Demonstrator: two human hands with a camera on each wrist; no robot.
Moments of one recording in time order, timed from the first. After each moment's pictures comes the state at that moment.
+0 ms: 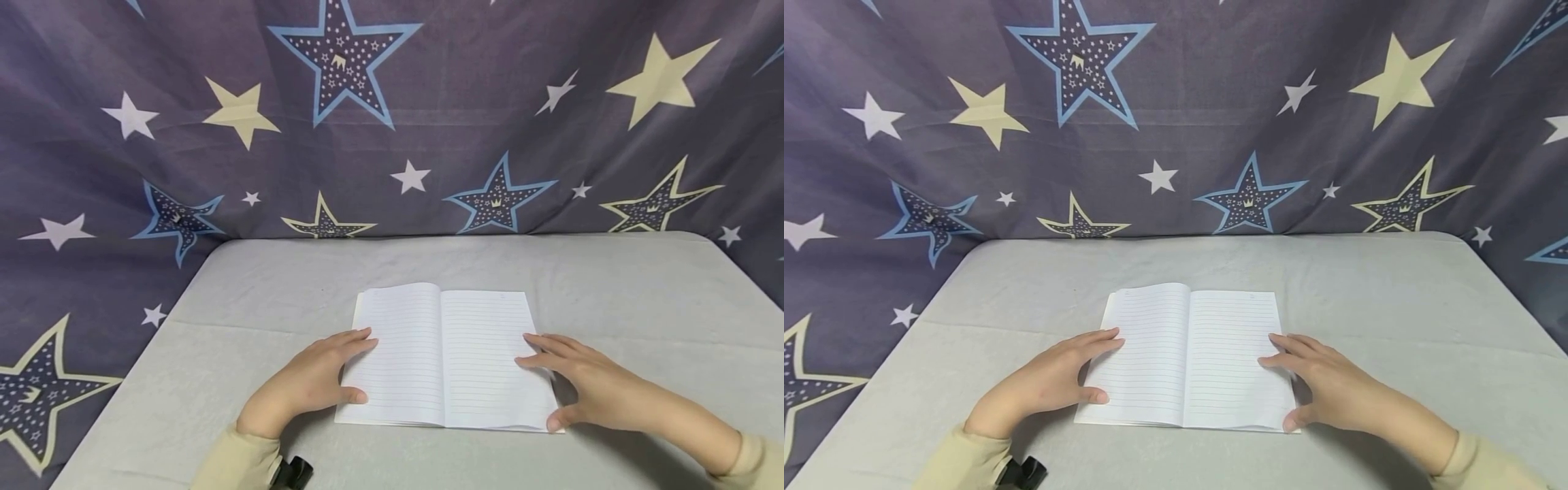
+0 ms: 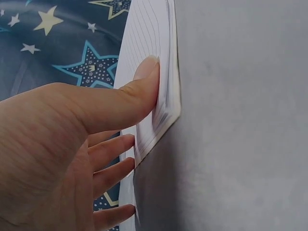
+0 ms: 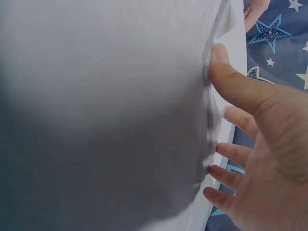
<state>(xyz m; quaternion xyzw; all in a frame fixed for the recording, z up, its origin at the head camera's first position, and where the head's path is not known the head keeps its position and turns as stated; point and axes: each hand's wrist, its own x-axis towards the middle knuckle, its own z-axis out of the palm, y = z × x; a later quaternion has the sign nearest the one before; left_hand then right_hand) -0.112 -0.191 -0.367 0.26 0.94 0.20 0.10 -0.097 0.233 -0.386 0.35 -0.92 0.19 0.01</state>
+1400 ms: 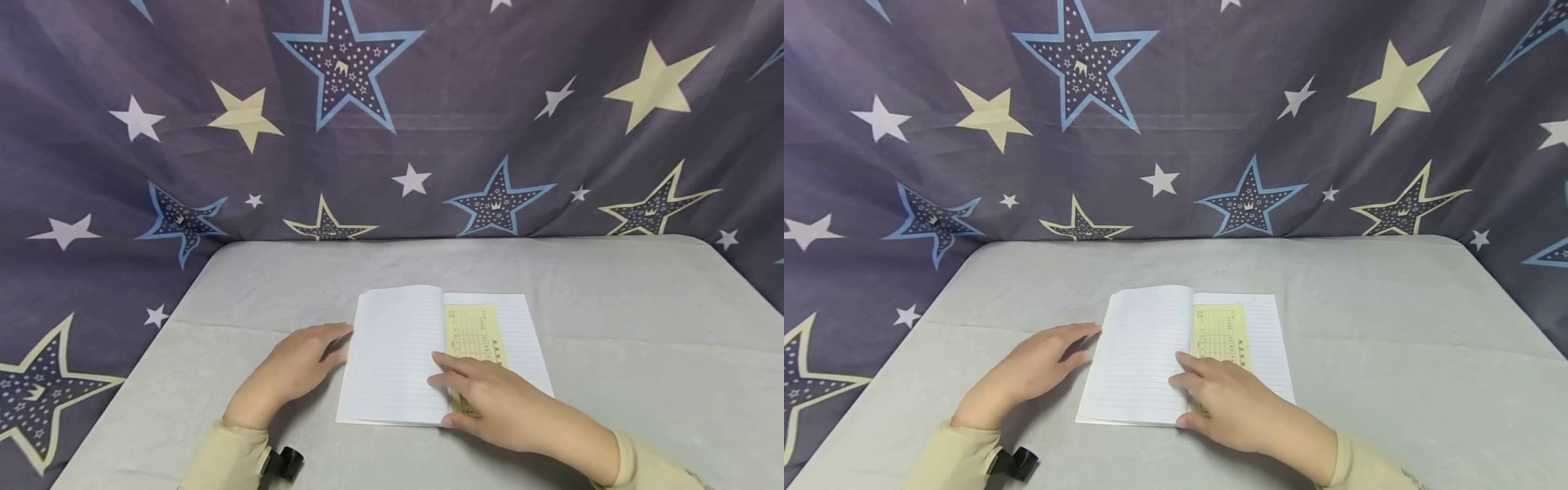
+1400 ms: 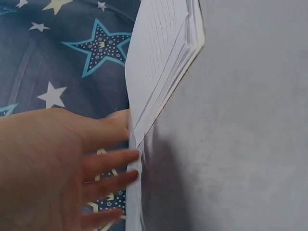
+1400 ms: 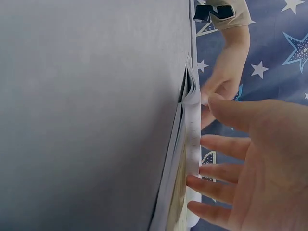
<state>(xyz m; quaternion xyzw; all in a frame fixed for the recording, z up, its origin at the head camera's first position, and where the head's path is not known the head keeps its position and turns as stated) -0.120 -0.206 -0.363 0.20 0.97 0.17 0.03 -0.076 0.111 -0.361 0.37 -0.91 0.18 -0.05</state>
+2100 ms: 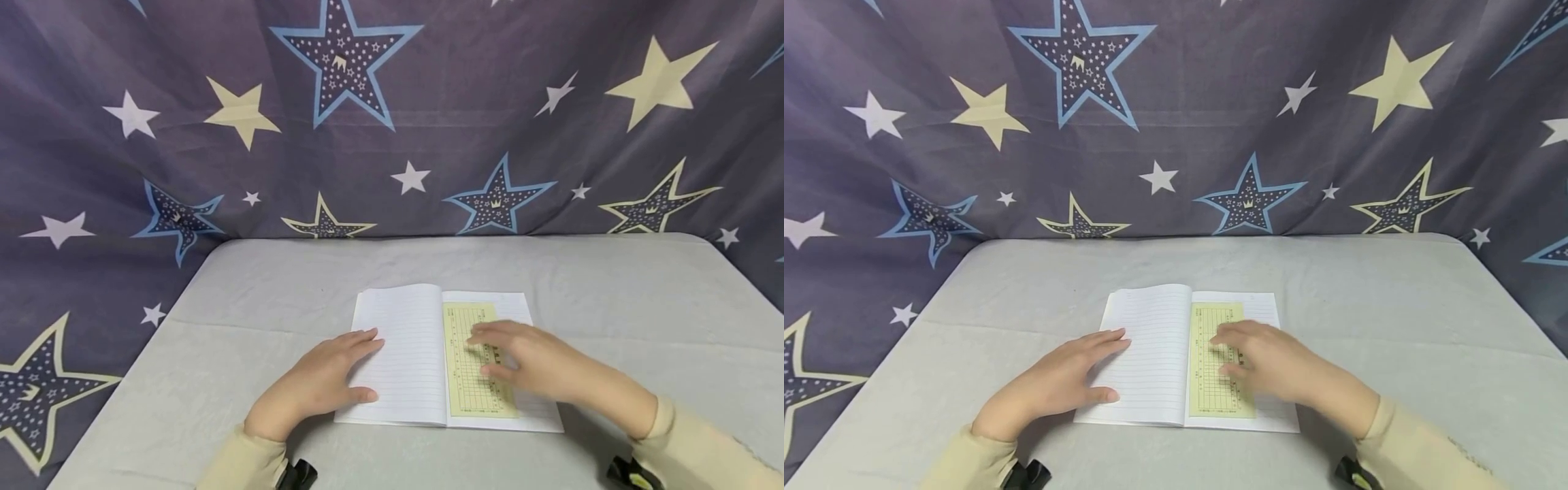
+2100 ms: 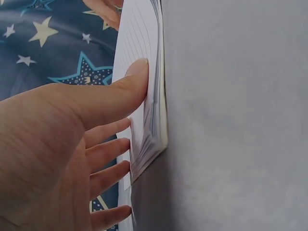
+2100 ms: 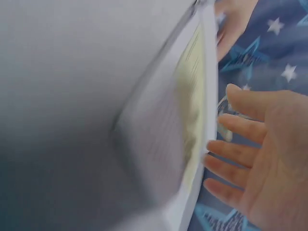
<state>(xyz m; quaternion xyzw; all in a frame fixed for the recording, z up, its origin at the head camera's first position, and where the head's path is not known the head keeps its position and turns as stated) -0.109 -0.180 -0.369 0.28 0.94 0.17 0.08 -0.118 0.159 -0.354 0.36 -0.91 0.20 -0.01</state>
